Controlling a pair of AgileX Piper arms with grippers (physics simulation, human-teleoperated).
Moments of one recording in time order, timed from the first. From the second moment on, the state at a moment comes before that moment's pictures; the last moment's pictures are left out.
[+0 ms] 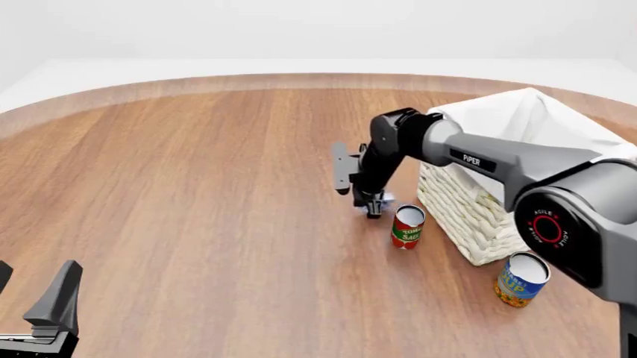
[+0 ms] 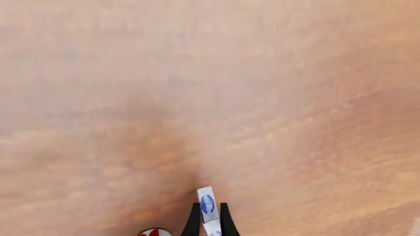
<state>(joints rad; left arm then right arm) 0.00 0.01 0.00 0.00 0.00 0.45 2.16 -1.70 0.84 -1.19</state>
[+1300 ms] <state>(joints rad) 0.00 0.01 0.00 0.00 0.00 0.47 1.98 -1.66 0.83 -1.19</state>
